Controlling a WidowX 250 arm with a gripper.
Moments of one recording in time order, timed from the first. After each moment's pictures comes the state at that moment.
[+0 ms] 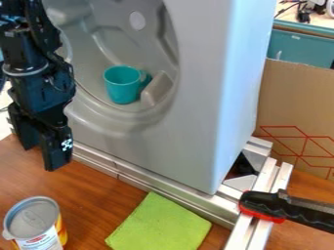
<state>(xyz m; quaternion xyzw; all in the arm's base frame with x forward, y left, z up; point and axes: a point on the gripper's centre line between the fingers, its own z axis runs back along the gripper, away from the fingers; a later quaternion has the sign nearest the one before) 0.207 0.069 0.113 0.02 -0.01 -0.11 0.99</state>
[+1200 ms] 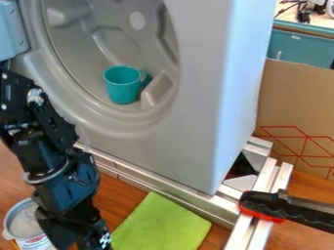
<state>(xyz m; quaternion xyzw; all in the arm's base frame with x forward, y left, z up) 0.158 -0.009 0.044 -0.11 0.00 -0.05 0.99</state>
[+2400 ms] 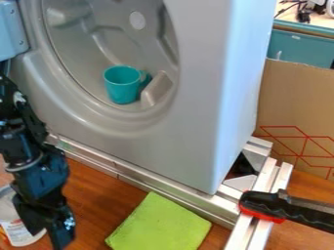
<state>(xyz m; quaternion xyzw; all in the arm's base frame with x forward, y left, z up) 0.175 0.066 0.014 -0.08 0.03 -0.05 0.99</state>
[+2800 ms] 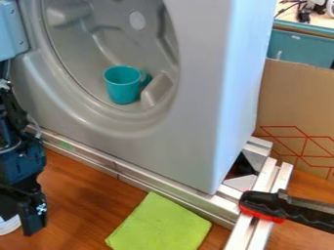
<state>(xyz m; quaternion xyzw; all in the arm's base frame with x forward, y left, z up) 0.171 0.104 0.017 -0.05 0.06 -0.05 1.00</state>
